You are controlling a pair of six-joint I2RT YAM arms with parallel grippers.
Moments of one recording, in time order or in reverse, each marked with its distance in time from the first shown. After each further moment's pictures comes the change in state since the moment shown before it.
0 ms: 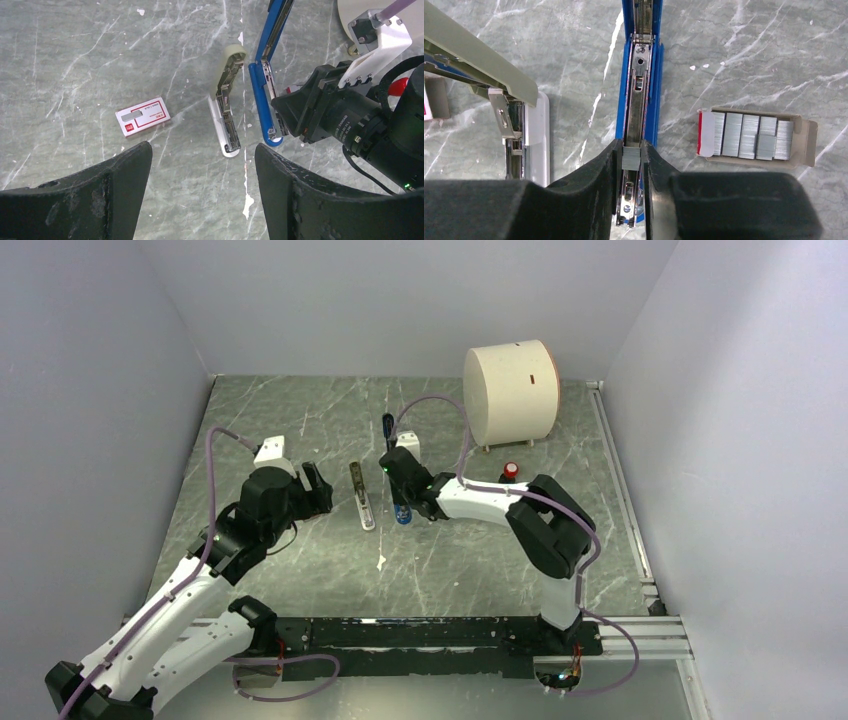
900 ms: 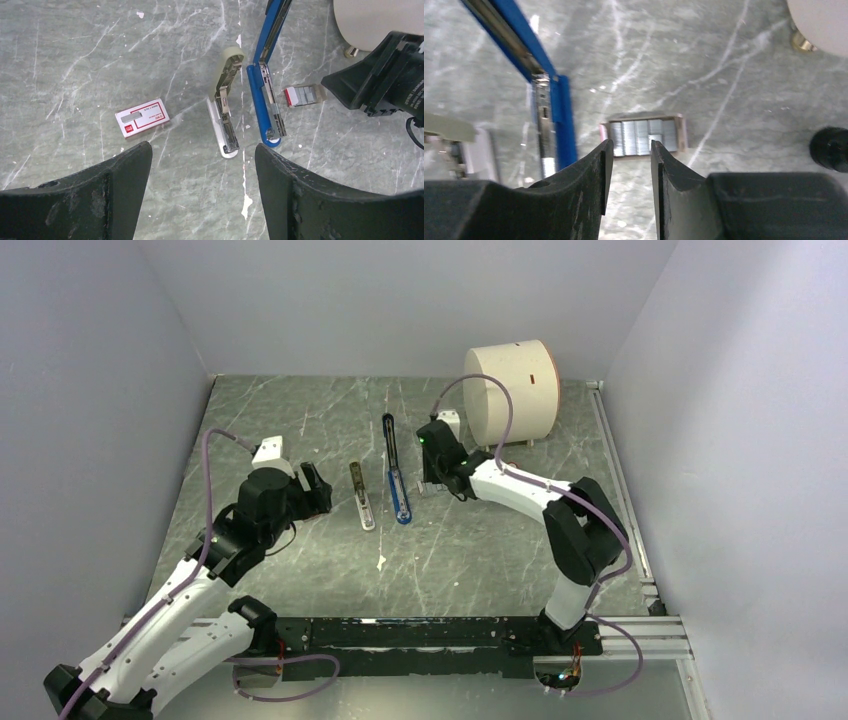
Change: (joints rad) left arm 0.000 -0.013 0.000 0.000 0.000 0.000; right arm -0.163 -0.148 -0.002 -0.138 -0.004 -0.006
